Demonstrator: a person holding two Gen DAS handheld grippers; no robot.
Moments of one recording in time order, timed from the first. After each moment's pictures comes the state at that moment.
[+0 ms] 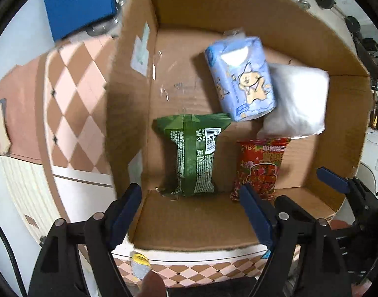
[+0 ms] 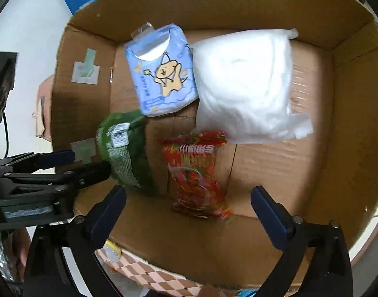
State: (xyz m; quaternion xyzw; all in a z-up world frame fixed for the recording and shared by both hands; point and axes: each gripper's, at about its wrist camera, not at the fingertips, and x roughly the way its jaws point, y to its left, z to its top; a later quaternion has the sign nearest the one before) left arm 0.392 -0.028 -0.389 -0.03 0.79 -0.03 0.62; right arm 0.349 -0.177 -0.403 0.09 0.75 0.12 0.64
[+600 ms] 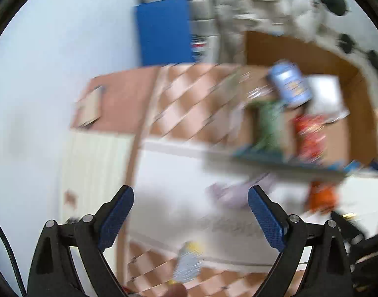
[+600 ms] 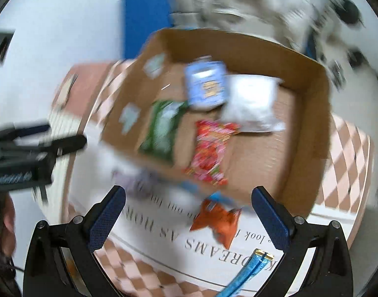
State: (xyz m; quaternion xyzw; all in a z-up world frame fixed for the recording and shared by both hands) left arm 0.192 0.048 -0.311 0.05 0.62 0.14 0.77; right arm 0.216 -0.136 -0.294 -0.09 0.62 0.21 0.75
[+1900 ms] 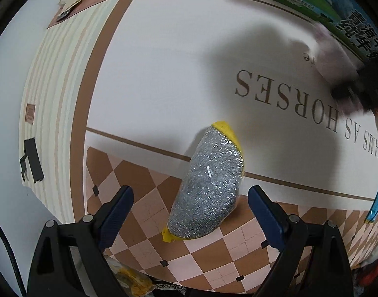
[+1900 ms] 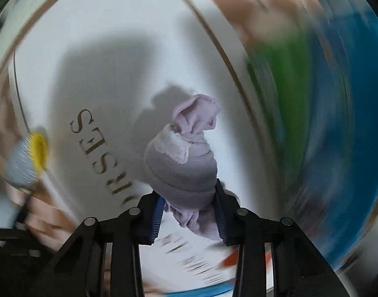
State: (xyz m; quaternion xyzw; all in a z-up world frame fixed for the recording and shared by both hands) left arm 0.082 0.087 -0.460 -0.02 0.72 0.10 0.68; right arm 0.192 0.018 -0.470 -0.33 0.73 0.24 0.55
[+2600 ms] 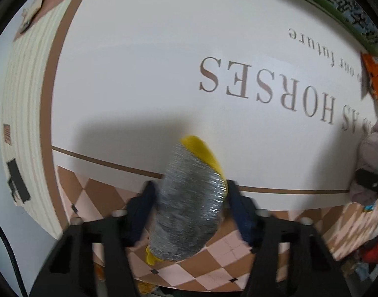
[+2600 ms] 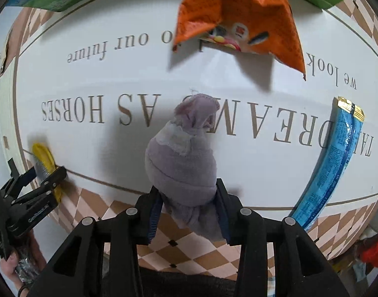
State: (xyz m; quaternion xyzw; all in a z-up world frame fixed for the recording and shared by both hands) left arm 0.118 0.058 -0.501 -0.02 0.76 0.04 0.65; right arm 0.114 -0.167 -0.478 0.05 0.80 0.05 0.59
